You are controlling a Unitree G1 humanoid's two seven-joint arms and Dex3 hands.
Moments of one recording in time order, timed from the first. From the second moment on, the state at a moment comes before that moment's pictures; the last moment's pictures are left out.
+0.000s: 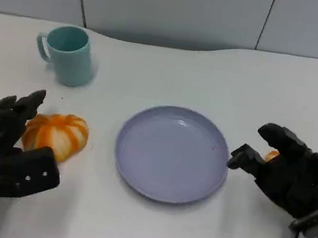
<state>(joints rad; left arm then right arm) -0.65 0.40 -0.28 1.32 0.70 -0.51 0.38 -0.61 -0.02 -0.45 1.18 0.50 -0.14 1.29</state>
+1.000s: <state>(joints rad) -0.70 0.30 -0.31 1.35 0.63 -0.56 0.64 -0.58 -0.01 -0.43 1.12 0.50 -0.14 1.28</state>
